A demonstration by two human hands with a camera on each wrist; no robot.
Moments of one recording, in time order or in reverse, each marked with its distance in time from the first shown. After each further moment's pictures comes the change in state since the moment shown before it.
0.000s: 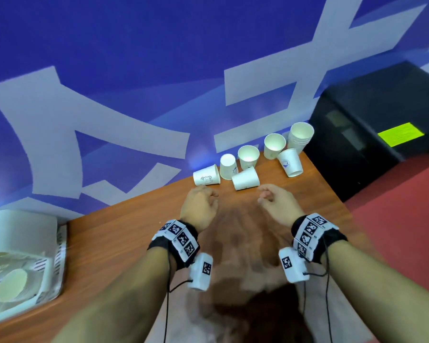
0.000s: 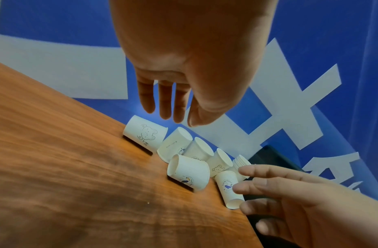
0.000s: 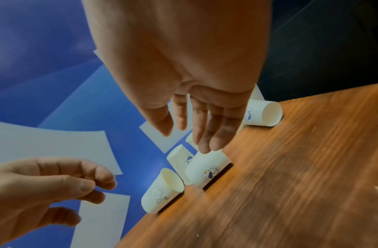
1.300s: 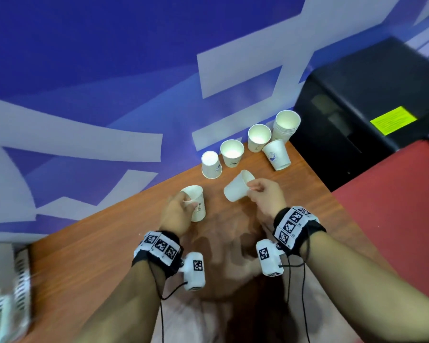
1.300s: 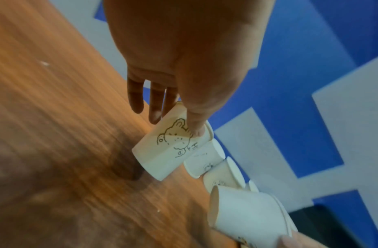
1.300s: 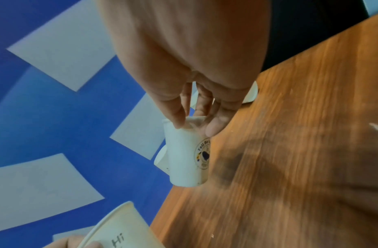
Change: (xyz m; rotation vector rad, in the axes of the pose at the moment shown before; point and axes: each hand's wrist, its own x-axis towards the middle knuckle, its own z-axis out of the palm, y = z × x) left_hand 0.041 -0.055 0.042 -0.207 -0.093 -0.314; right_hand 0.056 0.028 0.026 0.276 0.196 0.216
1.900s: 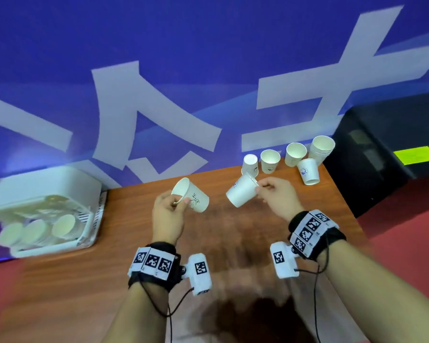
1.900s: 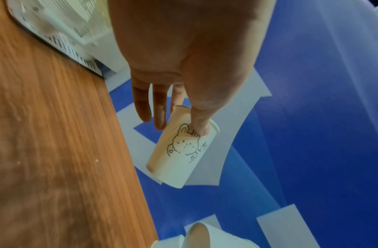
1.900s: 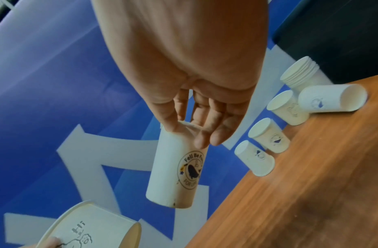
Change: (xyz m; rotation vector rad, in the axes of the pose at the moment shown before) left_hand -0.193 -0.012 -0.079 -0.364 0.574 -0.010; right_hand -0.117 -0.067 -0.022 -0.026 -0.223 -0.391
